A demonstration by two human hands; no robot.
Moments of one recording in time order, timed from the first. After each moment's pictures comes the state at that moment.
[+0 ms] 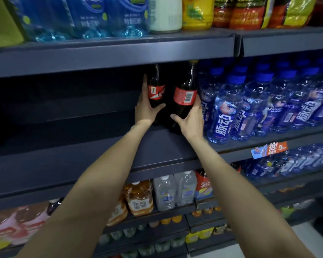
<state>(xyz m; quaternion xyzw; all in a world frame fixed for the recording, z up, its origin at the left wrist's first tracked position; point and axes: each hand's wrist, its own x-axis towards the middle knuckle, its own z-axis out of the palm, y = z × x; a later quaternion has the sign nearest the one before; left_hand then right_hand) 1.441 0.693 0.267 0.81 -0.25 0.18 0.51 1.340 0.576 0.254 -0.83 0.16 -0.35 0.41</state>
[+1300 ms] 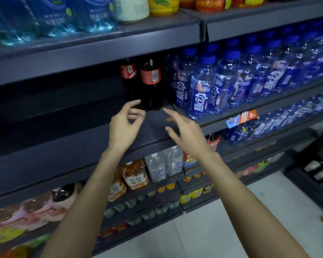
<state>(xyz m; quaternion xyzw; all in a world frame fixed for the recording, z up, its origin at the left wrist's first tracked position) 1.308 0.759 0.286 0.83 -0.25 0.06 0.50 1.211 0.596 0.259 -0.92 0.02 -0.27 0.28</state>
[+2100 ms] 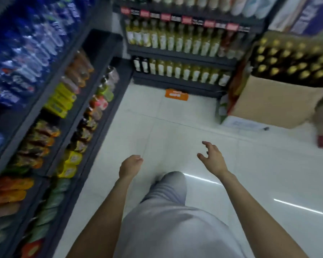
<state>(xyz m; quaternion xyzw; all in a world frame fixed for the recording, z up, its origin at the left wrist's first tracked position) 0.741 0.480 -0.006 0.80 -0.34 -0.47 0.11 0.453 0.427 0.021 -0.59 0.69 -0.06 0.41</state>
